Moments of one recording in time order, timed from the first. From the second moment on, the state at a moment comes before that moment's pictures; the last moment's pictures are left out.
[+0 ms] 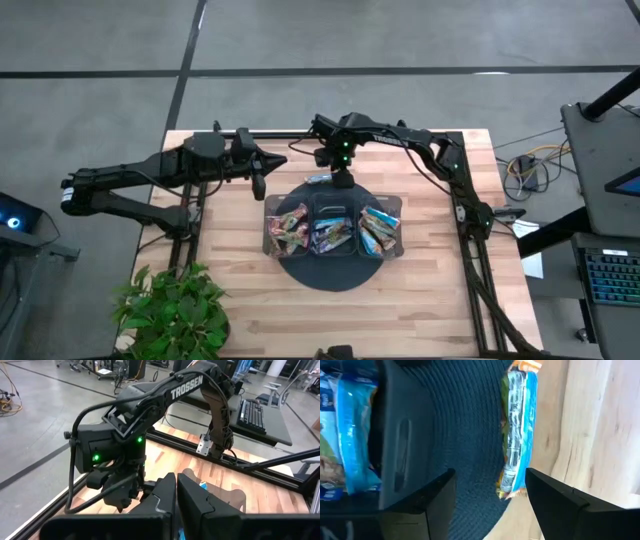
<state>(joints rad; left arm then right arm) 0.15 0.98 1.07 -0.31 -0.18 -0.22 -0.46 2.25 1.97 -1.13 -0.27 -0.54</state>
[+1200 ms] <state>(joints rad) 0.15 0.98 1.07 -0.34 -0.21 -0.24 -0.50 1.24 0.81 -0.32 -0.37 -0.21</state>
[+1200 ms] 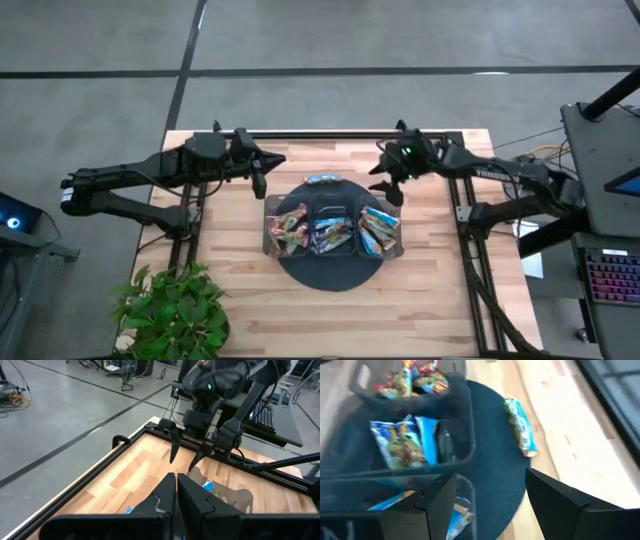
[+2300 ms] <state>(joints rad) 0.15 0.98 1.07 -0.34 -0.32 -0.26 -1.02 1.41 0.64 0.09 -0.88 -0.21</state>
